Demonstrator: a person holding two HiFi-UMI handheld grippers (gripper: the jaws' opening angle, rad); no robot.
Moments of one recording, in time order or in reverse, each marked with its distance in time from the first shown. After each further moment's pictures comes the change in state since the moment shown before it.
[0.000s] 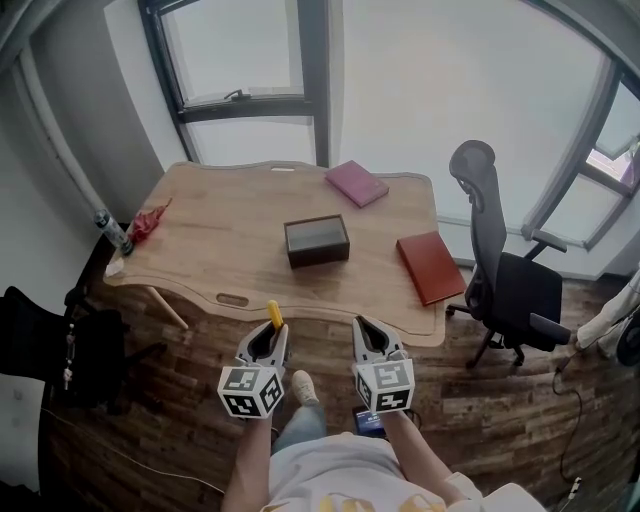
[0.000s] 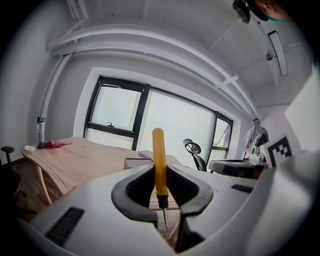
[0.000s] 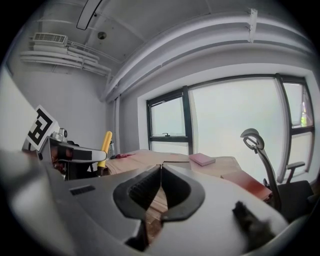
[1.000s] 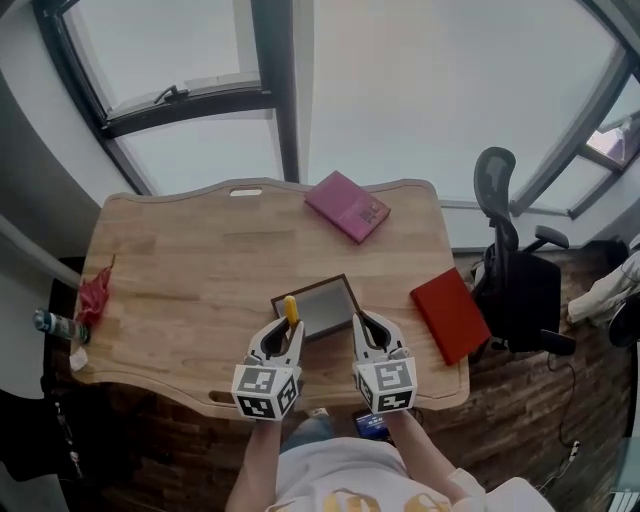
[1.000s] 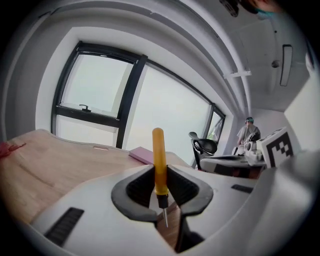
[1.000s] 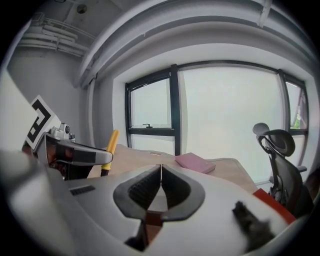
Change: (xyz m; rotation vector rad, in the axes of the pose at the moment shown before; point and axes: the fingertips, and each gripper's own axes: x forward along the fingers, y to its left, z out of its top) left arm 0.300 0.117 0.061 0.012 0.162 -0.226; right arm 0.285 -0.107 0.036 0.024 0.119 -0.174
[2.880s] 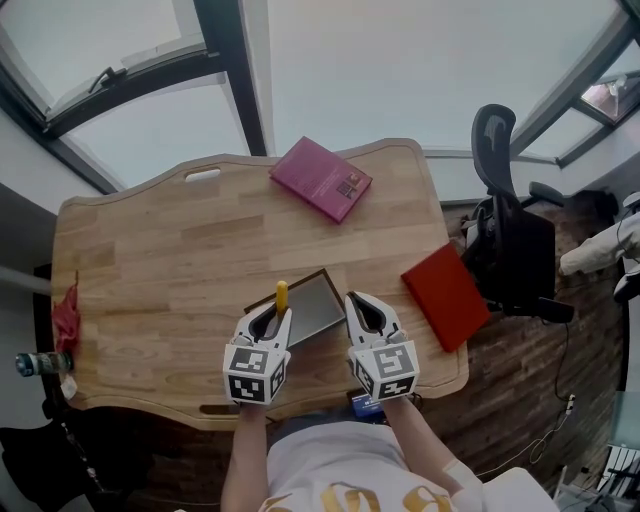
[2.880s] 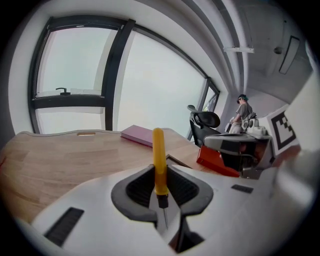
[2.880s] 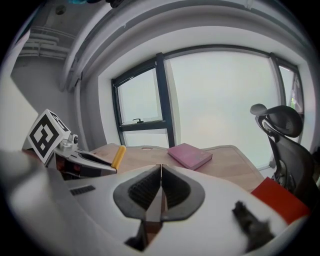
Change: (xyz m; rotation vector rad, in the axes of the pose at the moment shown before) left arm 0.097 0.029 -0.040 0.101 0.298 -0.089; right arm 0.061 -0.050 -0.026 0.120 0.079 -0.025
